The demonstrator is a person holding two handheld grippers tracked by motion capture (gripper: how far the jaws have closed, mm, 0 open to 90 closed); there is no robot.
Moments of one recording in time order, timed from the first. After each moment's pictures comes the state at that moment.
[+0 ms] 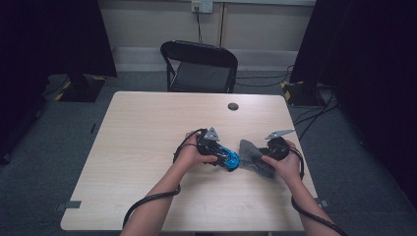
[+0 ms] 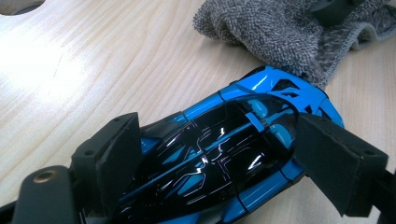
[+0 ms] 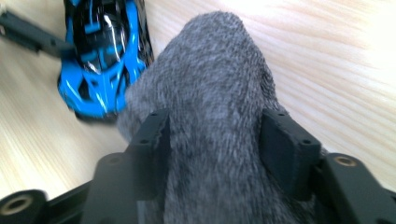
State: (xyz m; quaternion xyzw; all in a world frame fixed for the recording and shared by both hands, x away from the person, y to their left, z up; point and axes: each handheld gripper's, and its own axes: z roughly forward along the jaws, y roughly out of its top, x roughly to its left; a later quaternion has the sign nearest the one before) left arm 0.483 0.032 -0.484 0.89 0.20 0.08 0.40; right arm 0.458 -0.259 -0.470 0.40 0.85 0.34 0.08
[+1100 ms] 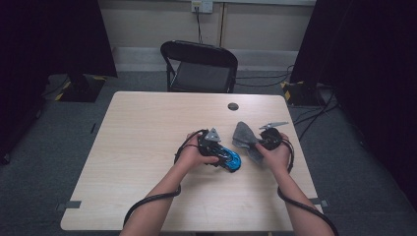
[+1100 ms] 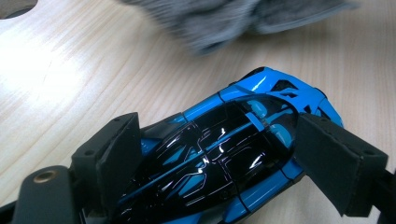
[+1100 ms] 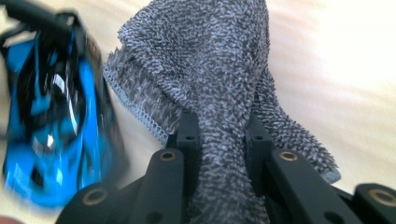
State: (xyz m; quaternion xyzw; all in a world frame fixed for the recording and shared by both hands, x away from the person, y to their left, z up) left arm 0.480 0.028 -0.486 0.89 0.19 0.08 0.41; right arm 0.486 -0.233 -0.464 0.46 0.81 0.33 0.13
